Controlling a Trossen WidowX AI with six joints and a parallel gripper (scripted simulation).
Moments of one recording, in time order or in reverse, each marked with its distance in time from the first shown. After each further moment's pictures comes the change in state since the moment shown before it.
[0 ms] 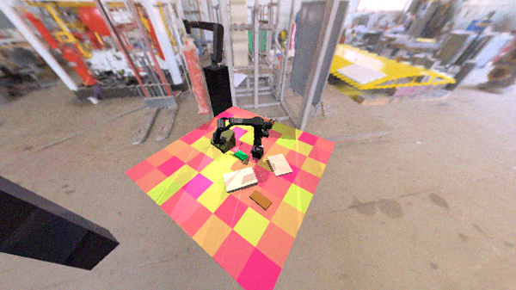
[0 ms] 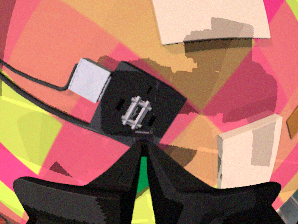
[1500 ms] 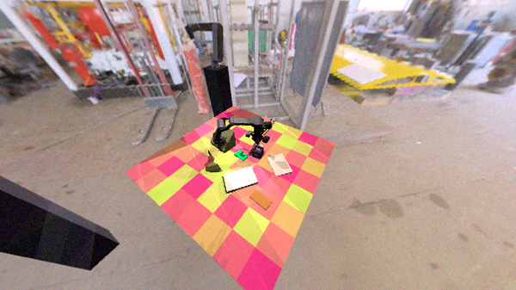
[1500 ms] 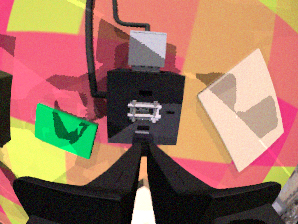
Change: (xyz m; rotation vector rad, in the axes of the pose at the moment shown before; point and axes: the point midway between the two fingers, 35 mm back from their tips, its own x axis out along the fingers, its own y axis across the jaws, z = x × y) arm 0.000 0.000 0.000 -1.119 -0.001 0.000
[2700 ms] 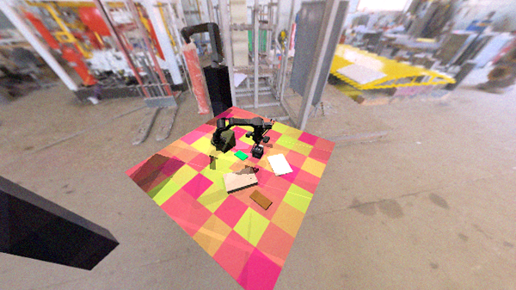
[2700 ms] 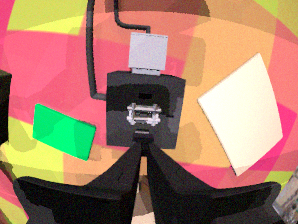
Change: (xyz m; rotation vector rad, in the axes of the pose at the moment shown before) arm 0.003 0.000 0.001 -0.022 -0.015 -0.001
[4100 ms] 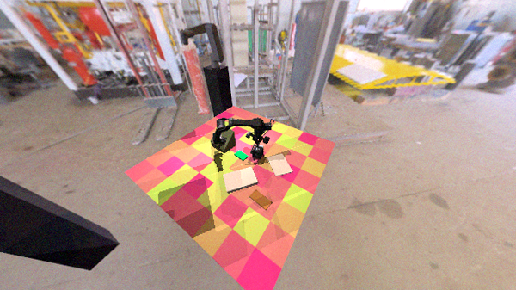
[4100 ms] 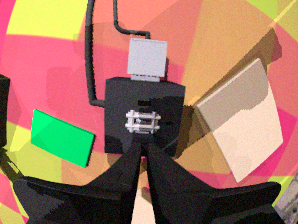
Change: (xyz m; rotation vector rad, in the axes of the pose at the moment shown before) arm 0.005 -0.001 0.003 -0.004 -0.036 0.000
